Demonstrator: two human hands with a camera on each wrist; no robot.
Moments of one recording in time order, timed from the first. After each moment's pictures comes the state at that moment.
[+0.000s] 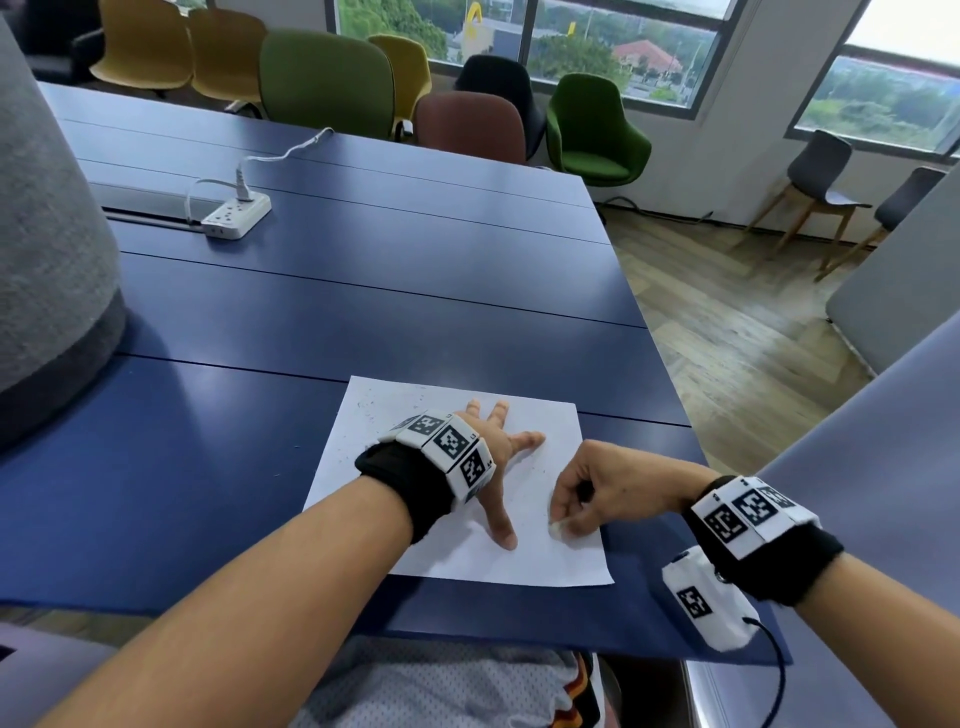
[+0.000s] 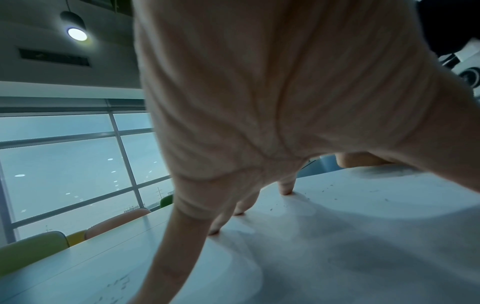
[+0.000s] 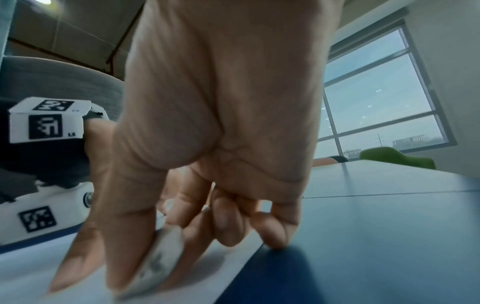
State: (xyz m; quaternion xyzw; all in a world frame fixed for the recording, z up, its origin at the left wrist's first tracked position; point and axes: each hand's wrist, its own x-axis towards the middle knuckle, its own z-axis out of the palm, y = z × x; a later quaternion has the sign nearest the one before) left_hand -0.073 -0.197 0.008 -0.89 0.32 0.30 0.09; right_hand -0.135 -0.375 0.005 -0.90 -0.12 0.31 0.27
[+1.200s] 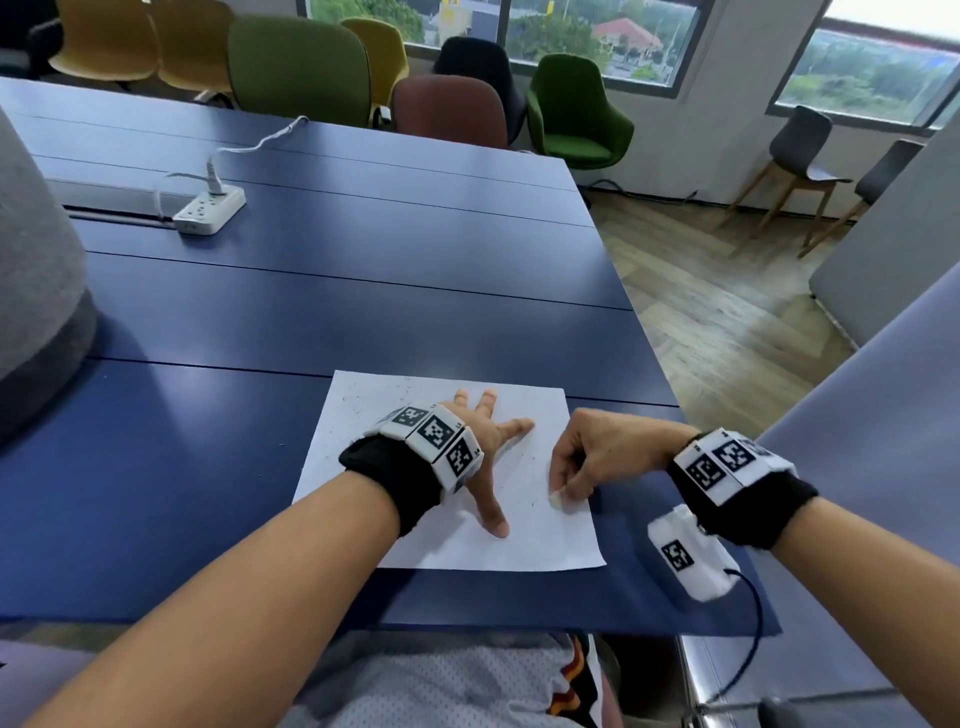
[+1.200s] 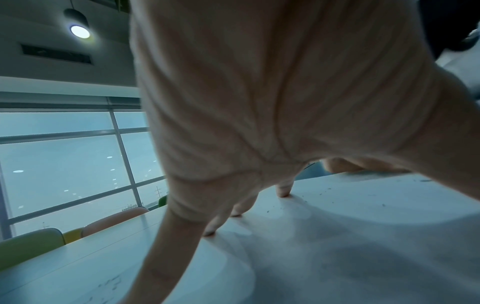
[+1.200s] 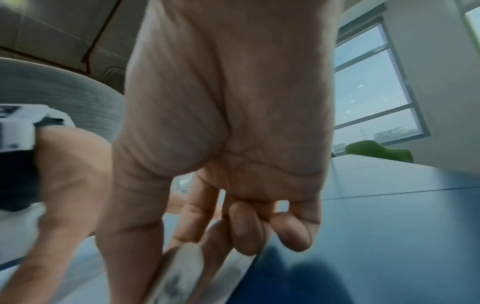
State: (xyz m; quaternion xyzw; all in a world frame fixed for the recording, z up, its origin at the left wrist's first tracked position) left_hand -0.073 -0.198 0.007 -0.89 0.33 0.29 0.10; right_hand -0.120 -0.382 0.010 -0.91 -0.06 0.32 0.25
